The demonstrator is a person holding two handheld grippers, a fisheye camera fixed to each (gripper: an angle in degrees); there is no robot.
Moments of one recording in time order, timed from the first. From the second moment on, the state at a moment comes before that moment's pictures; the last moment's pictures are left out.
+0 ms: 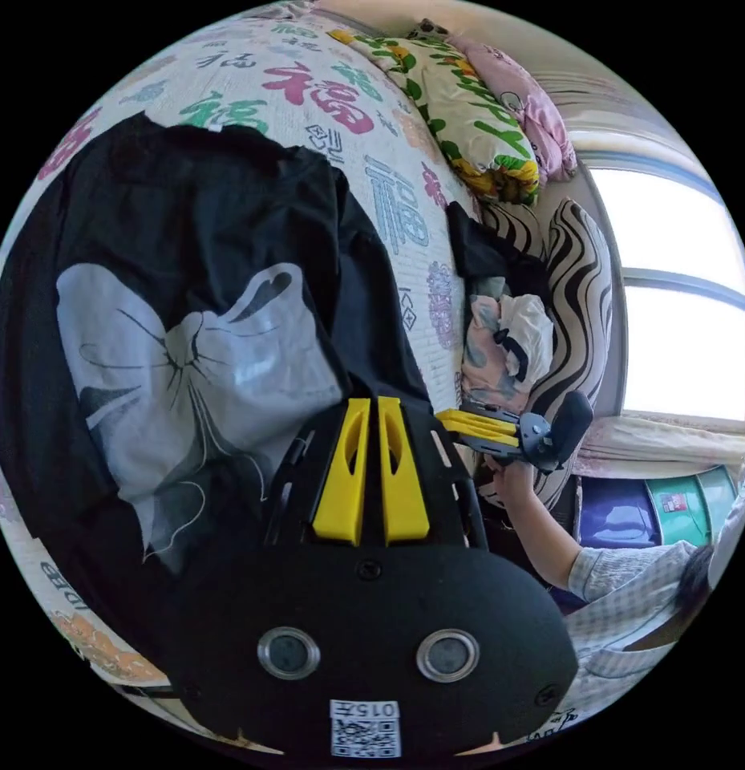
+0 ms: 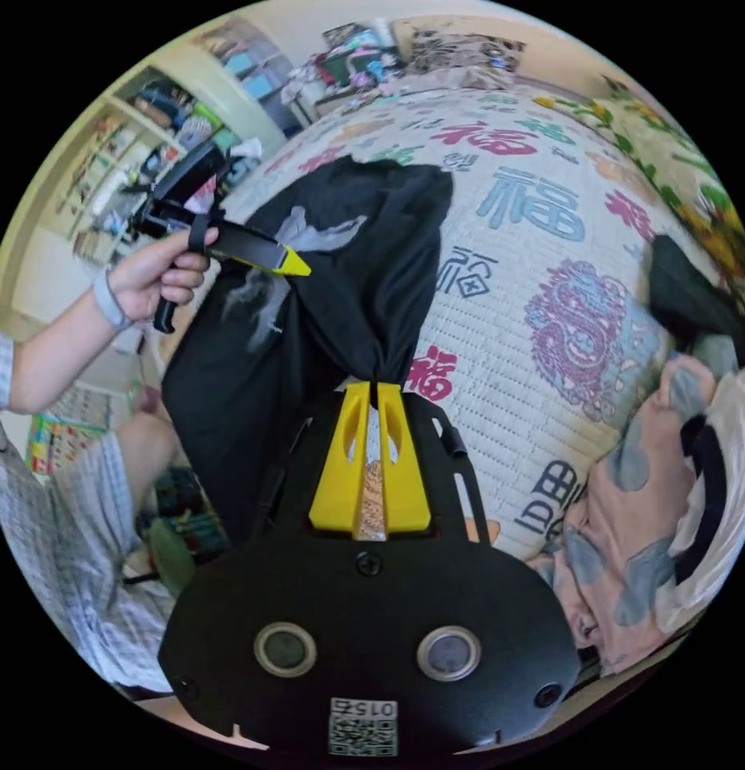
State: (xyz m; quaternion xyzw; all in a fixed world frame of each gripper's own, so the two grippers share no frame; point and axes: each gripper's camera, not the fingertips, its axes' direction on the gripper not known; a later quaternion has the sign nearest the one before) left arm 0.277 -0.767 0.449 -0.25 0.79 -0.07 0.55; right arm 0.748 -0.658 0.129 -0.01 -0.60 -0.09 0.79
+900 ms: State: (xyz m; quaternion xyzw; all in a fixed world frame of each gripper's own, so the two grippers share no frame) left arm 0.461 -1.013 0.309 -0.13 0.82 -0.03 0.56; right arm 0.851 -0.696 0.334 -0.07 -0.68 0.25 0.69
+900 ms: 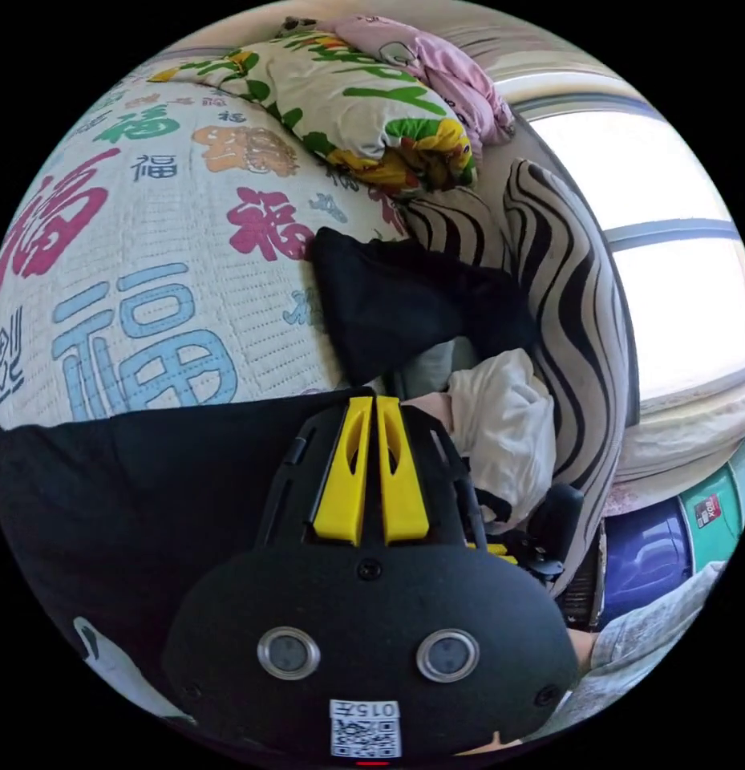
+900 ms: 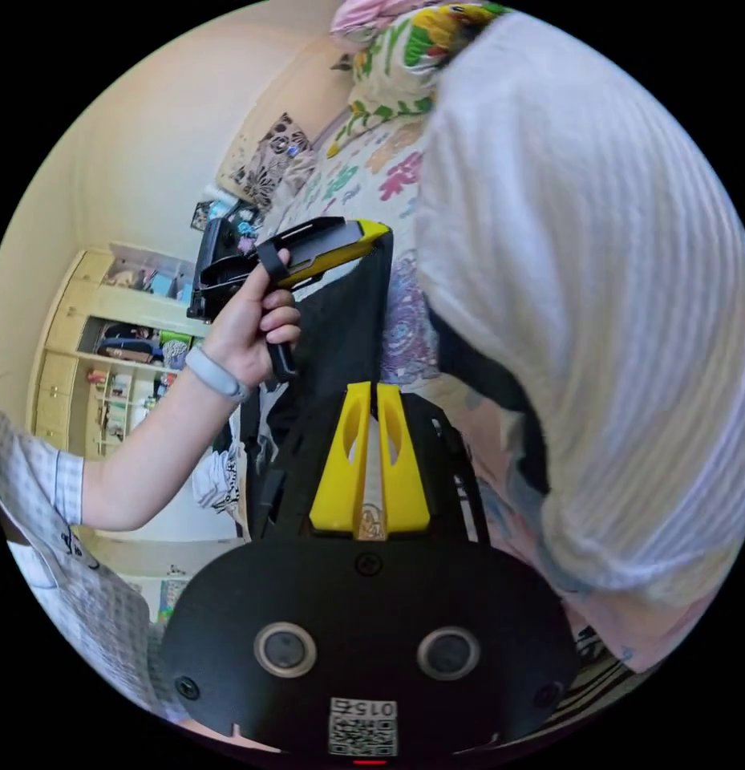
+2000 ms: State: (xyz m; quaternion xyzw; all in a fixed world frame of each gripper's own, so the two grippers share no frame) left arm 0.102 -0.654 0.530 -0.29 0.65 -0.17 0.69; right arm 0.569 -0.906 0.226 -0.05 -0.79 -0.01 0.61
